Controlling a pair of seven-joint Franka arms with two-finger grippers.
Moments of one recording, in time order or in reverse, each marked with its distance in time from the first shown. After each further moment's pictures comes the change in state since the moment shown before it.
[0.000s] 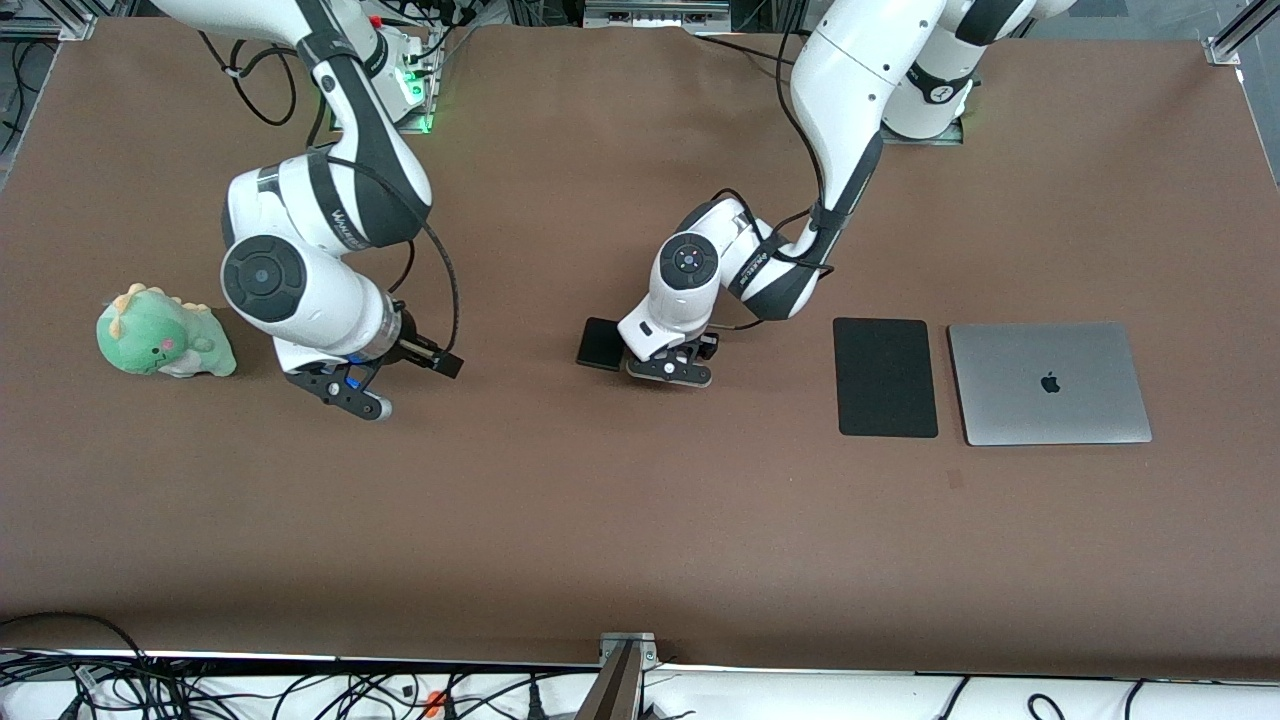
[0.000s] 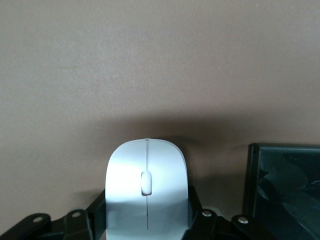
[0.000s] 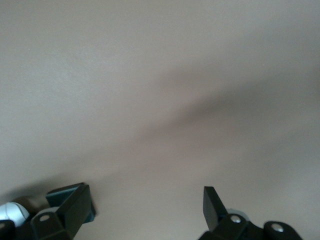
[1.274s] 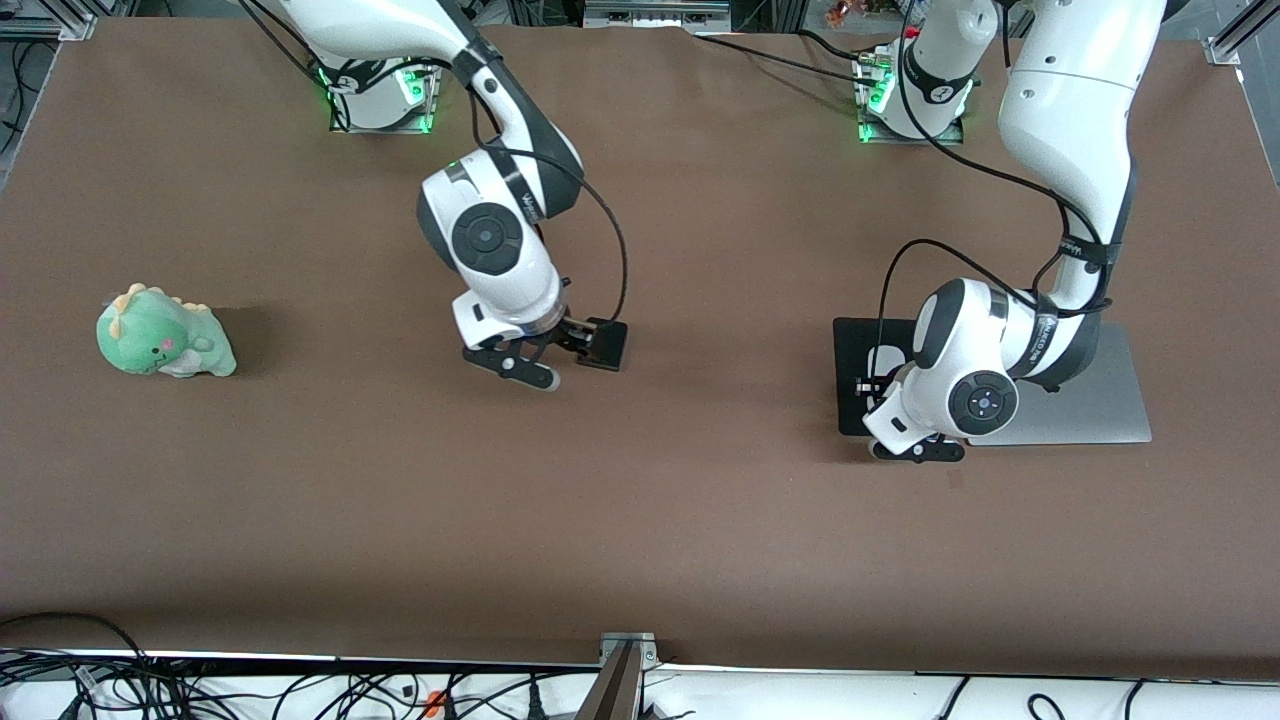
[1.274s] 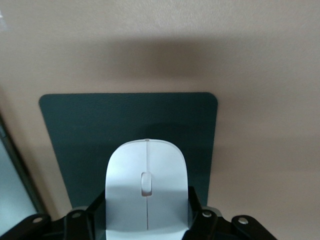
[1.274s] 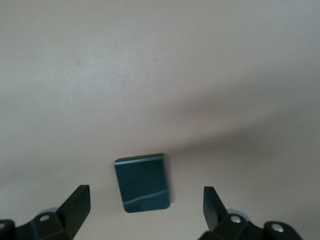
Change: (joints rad) left arm 0.489 -0.113 0.026 -0.039 0.005 -0.426 0.405; right arm 0.229 0.151 0.041 0.000 -0.002 0.295 0.112
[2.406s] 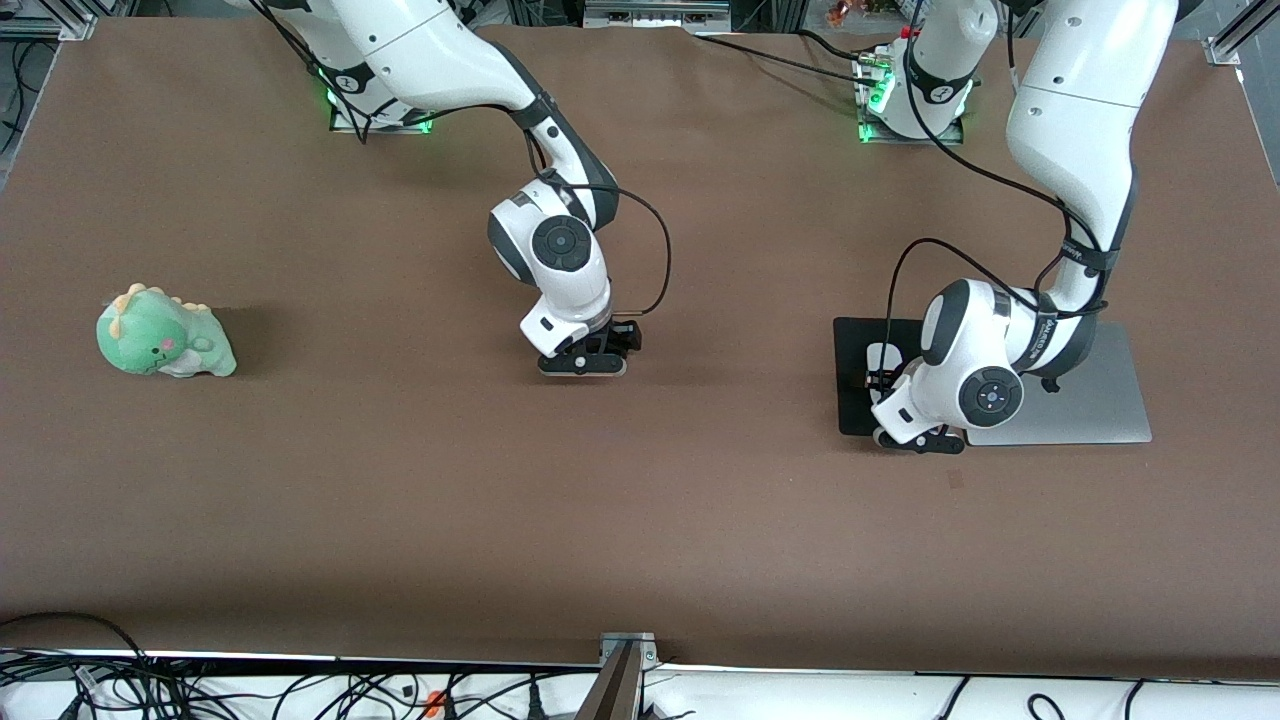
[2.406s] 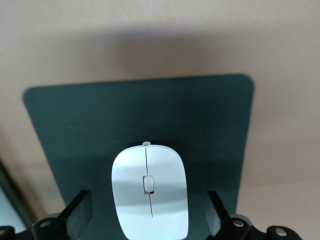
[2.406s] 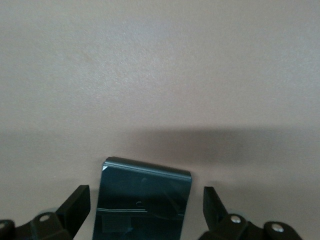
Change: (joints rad) left arm 0.052 -0.025 -0.020 -0.093 0.000 0.084 0.069; right arm 0.076 0.149 0.003 -0.090 -0.093 0.282 -0.185
